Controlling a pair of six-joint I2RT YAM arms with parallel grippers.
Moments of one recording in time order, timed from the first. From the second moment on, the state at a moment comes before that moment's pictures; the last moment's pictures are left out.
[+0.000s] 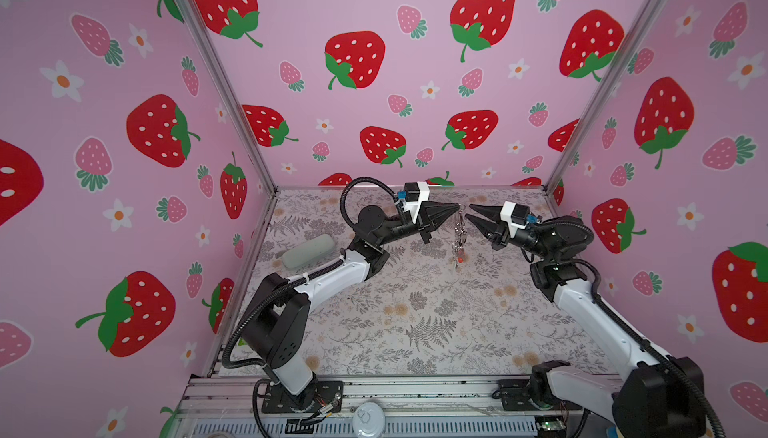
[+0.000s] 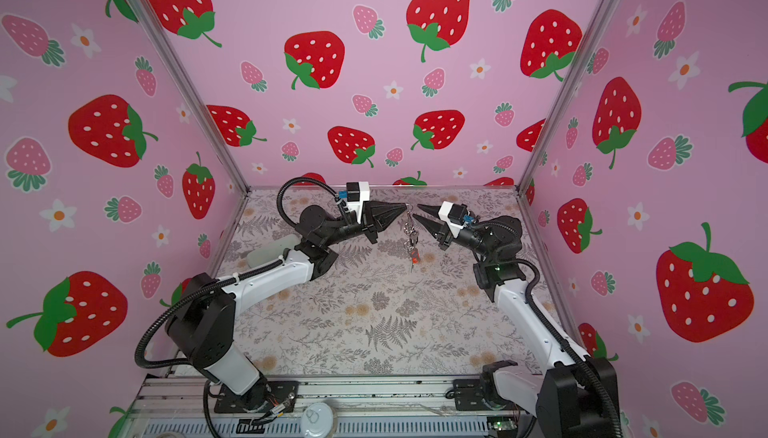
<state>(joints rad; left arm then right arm) -0.64 1.66 1.15 0.96 0.72 -0.26 0.31 1.16 0.83 0.67 -0.94 -0.14</state>
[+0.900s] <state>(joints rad) -0.64 1.66 1.17 0.92 0.82 -0.21 0.31 1.20 0.86 0.65 -1.03 -0.06</state>
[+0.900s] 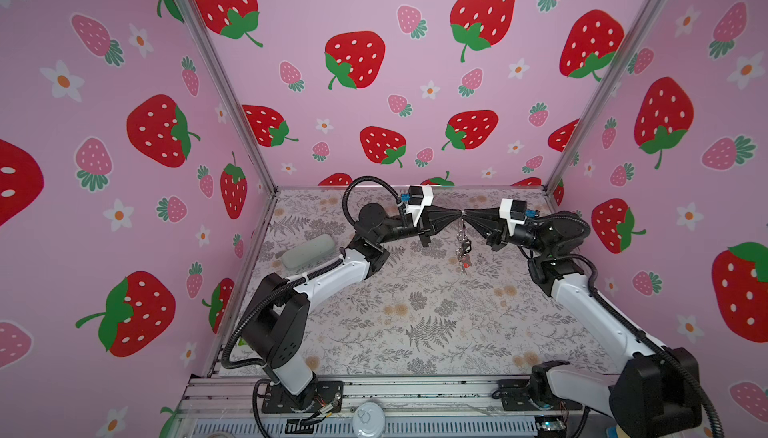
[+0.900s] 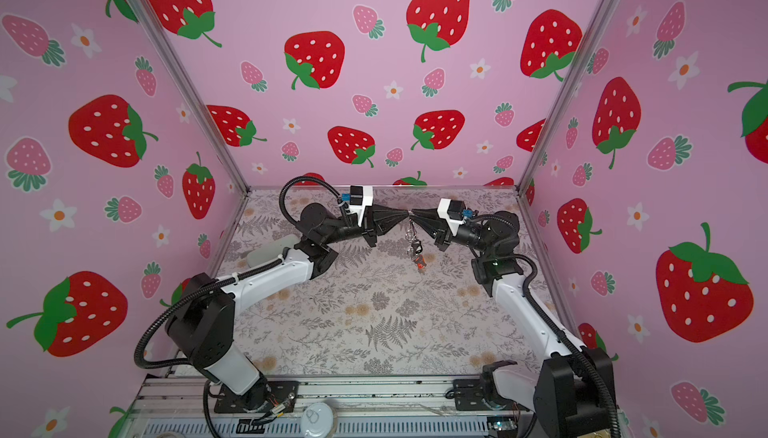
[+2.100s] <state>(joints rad) -0.48 1.51 1.12 0.46 0.87 0.09 0.31 1.23 1.09 -0.10 -1.05 -0.67</state>
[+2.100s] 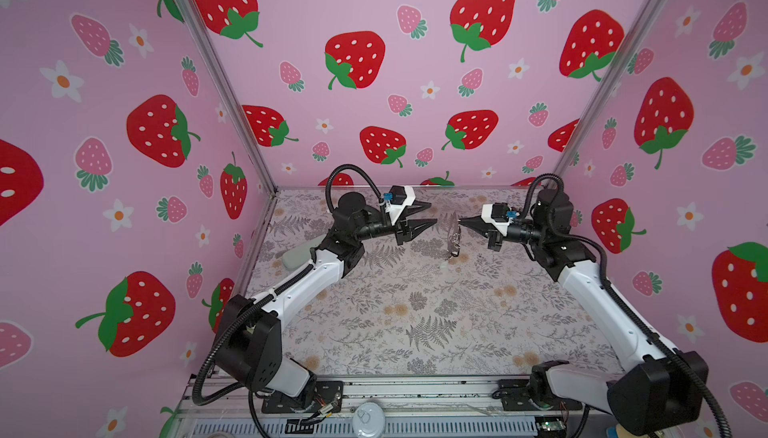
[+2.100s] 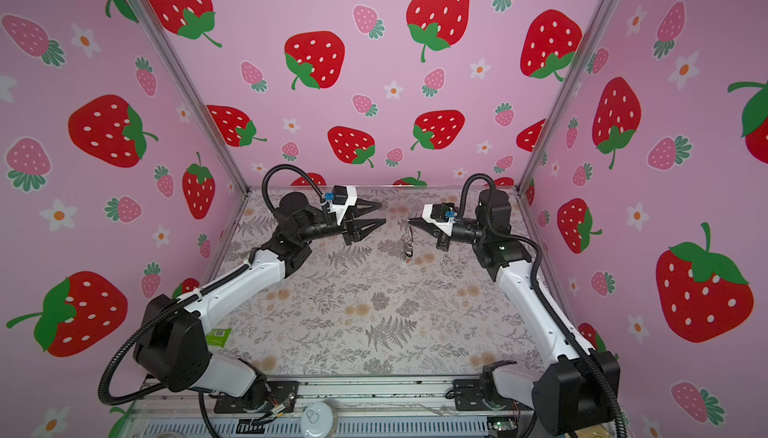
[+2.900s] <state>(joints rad) -0.49 1.71 1.19 0.35 1.03 0.14 0.33 1.23 1.10 -0.18 -1.14 -0.79</state>
